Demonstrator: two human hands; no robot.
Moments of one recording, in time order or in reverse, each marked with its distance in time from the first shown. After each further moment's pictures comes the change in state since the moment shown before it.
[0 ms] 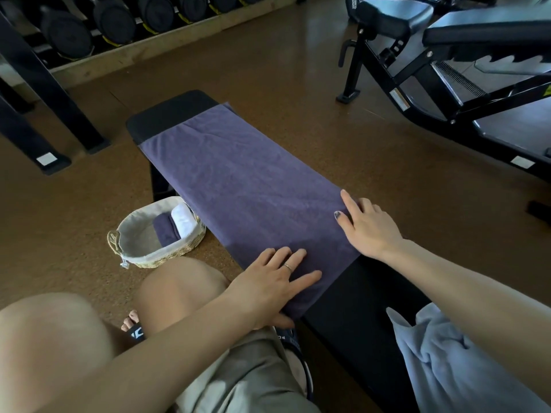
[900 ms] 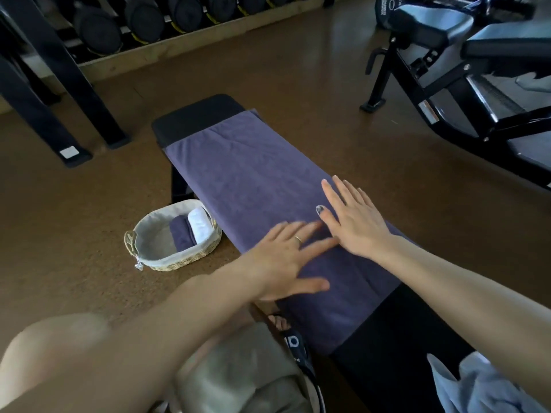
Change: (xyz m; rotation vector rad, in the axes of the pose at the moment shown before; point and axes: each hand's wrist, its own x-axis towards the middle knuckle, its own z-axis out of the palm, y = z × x) left_hand 0.017 -0.077 -0.026 -0.293 0.082 -0.131; right_hand 0.052 -0.078 -0.026 0.011 0.112 -0.285
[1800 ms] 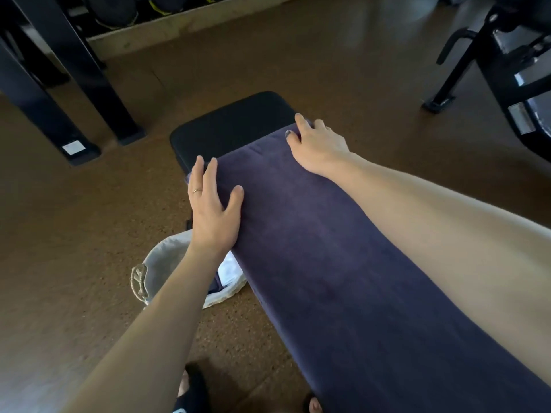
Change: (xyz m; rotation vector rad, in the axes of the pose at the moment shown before) left_hand 0.046 -0.291 0.002 -0.758 0.917 -0.795; right_hand 0.359 -0.124 0.004 0.111 0.011 0.044
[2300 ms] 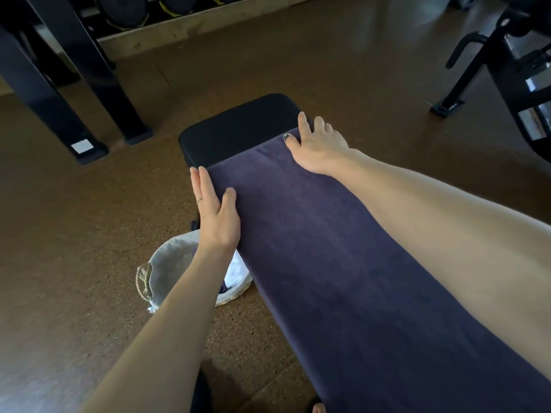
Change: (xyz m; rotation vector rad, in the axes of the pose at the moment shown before) left_hand -0.001 0.000 0.002 -0.243 0.006 -0.196; right_hand 0.013 -0.013 0.000 -0.106 -0.087 -0.030
